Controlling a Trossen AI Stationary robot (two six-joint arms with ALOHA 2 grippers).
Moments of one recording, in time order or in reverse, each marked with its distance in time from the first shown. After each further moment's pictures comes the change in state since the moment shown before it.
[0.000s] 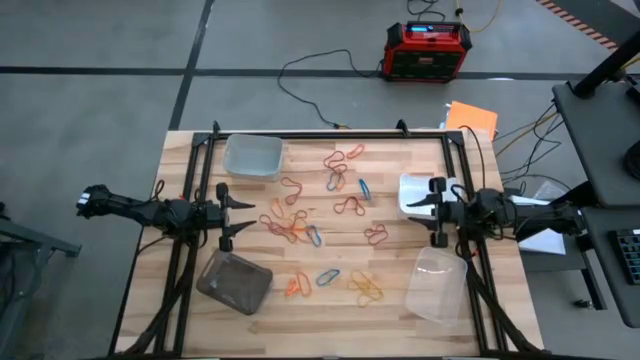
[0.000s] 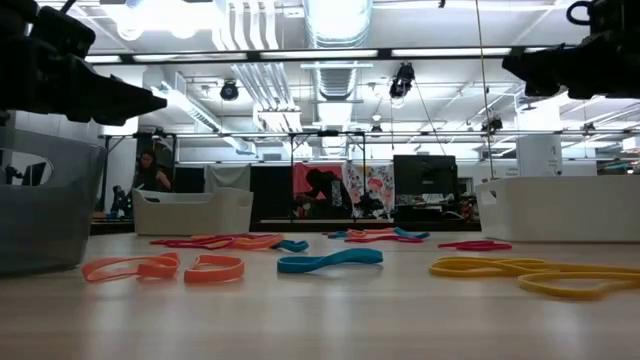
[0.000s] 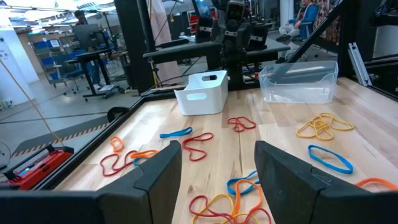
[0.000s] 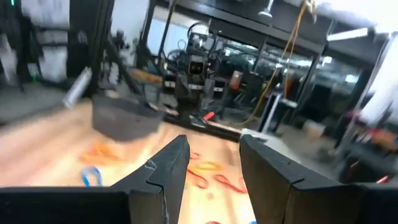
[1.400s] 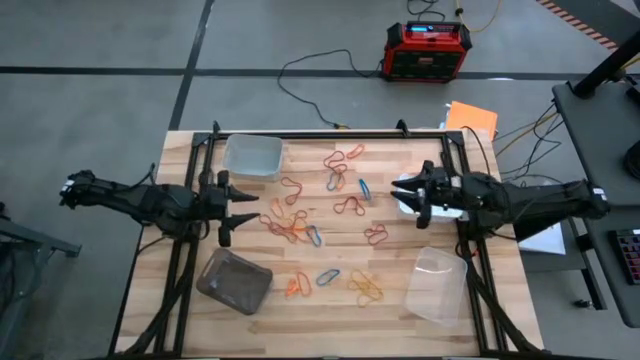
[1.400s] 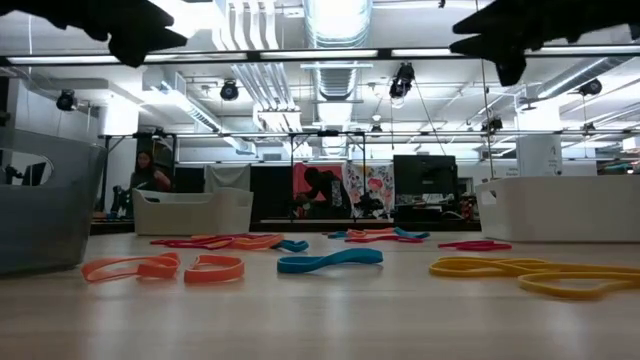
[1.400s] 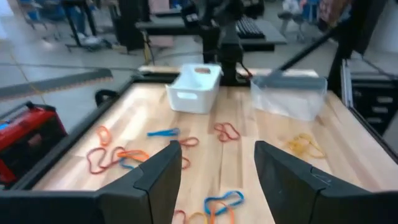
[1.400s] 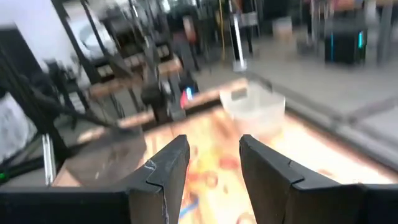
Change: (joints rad) left arm -0.001 0.439 0.512 -0.270 0.029 -0.224; right arm 0.000 0.661 0.471 -0.099 0.262 0.672
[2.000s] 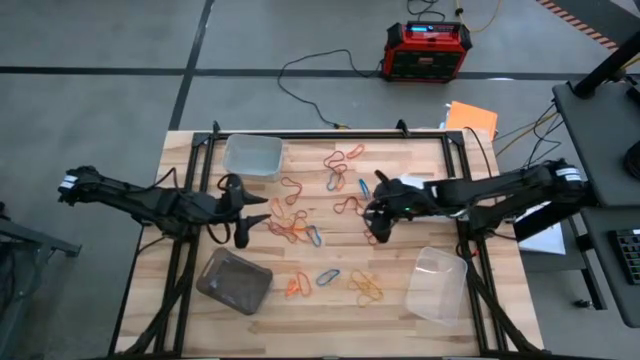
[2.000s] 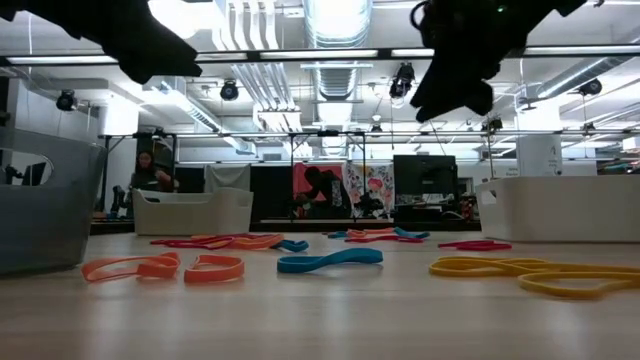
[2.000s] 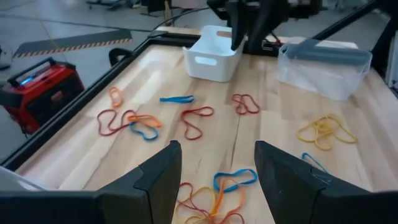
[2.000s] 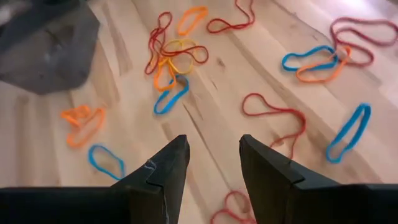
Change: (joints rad) left arm 0.001 0.181 0.024 -0.002 -0.105 -0.122; right arm 0.066 0.553 0.371 -0.403 -0.014 0.191
